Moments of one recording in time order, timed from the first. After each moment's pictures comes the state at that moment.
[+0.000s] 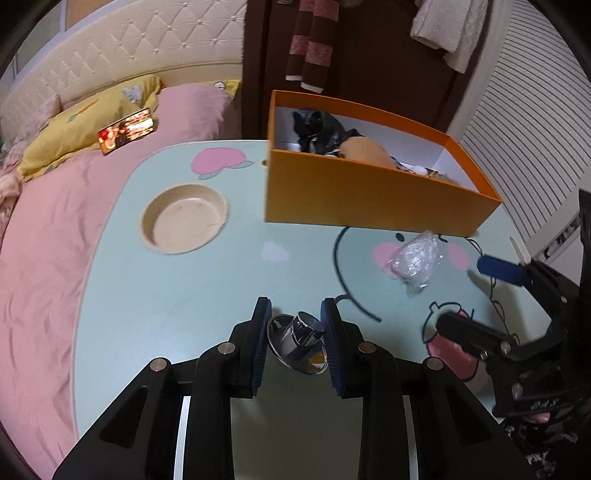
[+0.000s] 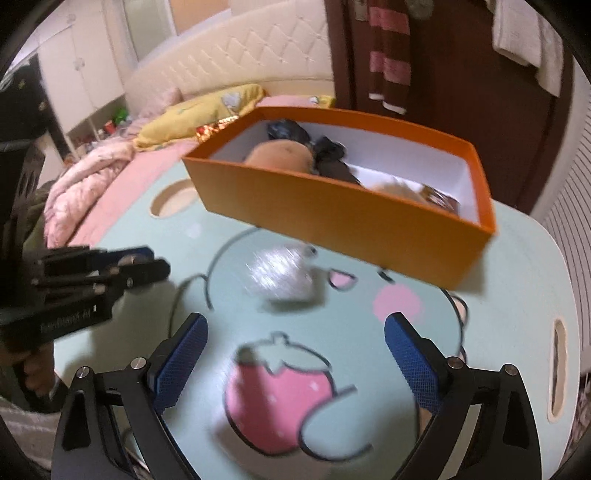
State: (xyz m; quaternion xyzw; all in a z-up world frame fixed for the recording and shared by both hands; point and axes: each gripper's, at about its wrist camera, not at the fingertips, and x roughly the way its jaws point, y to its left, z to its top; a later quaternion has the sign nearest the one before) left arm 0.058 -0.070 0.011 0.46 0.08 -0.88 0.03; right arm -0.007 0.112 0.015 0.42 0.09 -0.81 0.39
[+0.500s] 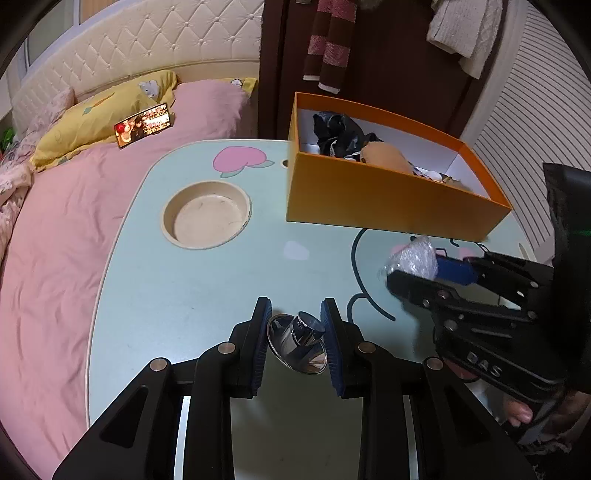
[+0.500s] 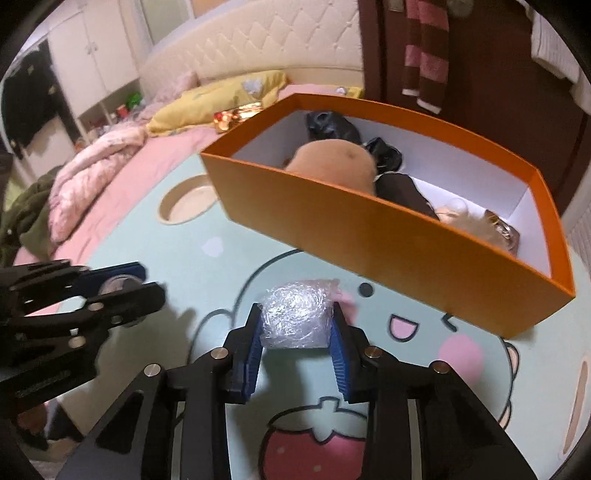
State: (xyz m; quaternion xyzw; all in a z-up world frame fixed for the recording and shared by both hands) left arm 0.061 -0.077 0.014 0.47 0.09 -0.88 0.05; right arm -0.023 0.062 0.004 0.43 0.10 -0.79 0.42
